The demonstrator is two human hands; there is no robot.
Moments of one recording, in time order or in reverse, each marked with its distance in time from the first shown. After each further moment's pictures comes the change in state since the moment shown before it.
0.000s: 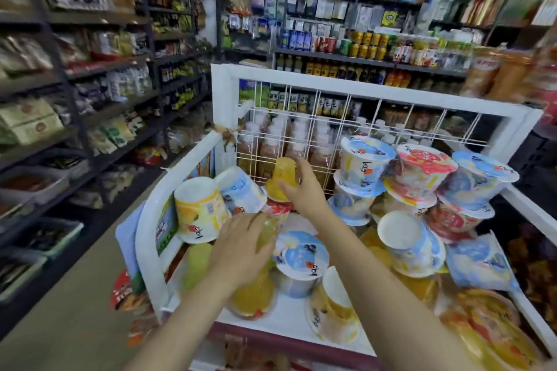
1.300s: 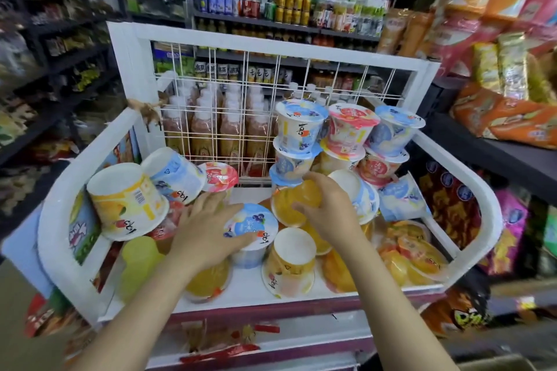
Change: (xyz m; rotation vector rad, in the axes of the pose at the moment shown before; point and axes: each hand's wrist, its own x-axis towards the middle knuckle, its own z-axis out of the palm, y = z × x) left_hand 0.008 0.020 0.002 -0.017 -0.272 0.090; right_hand -0.137 0.033 -0.085 -0.363 0.232 0.106
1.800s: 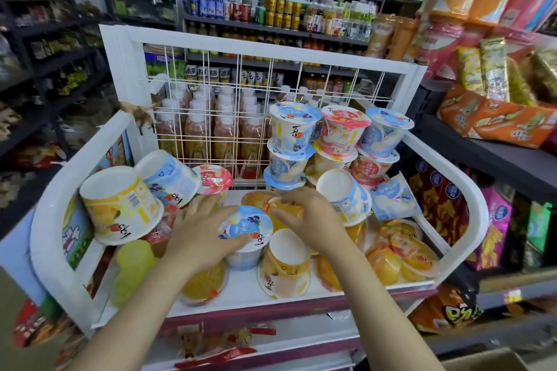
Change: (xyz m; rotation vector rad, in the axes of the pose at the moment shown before) left_hand 0.001 -0.003 0.002 -0.034 0.029 0.004; right_hand -0.005 0.000 0.017 -0.060 -0.051 -0.125
